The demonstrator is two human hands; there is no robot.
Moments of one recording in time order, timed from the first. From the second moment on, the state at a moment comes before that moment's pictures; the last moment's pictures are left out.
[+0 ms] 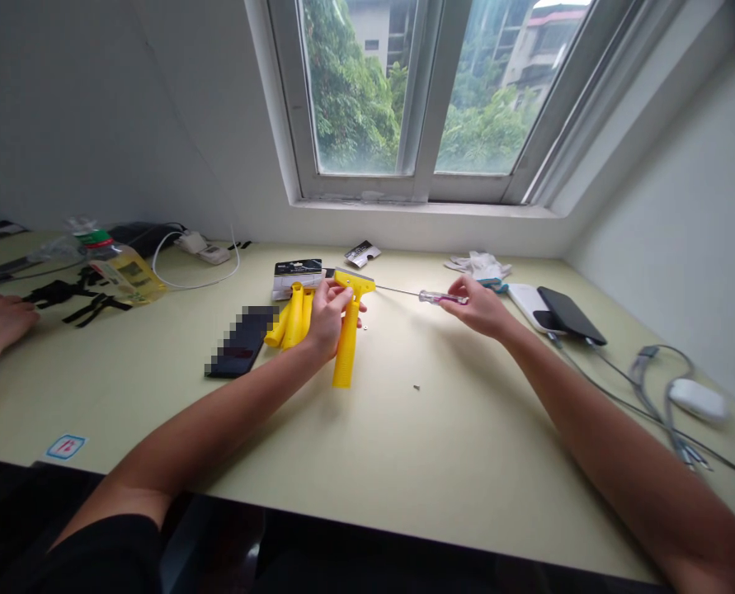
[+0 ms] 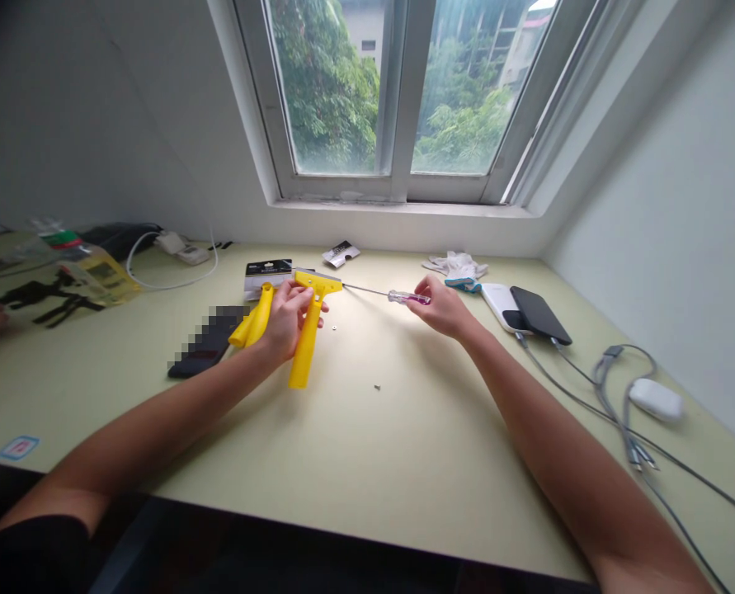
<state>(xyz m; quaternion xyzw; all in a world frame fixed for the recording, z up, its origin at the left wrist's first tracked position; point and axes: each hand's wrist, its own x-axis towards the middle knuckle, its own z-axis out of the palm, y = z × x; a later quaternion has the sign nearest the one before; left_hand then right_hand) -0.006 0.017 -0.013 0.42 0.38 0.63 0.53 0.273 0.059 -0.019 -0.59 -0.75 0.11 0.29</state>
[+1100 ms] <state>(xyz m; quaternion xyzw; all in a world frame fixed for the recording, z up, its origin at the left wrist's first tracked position) -0.004 0.018 -0.013 0.37 0.40 0.62 0.56 0.196 0.065 -0.006 -0.43 -0.86 0.13 0.24</state>
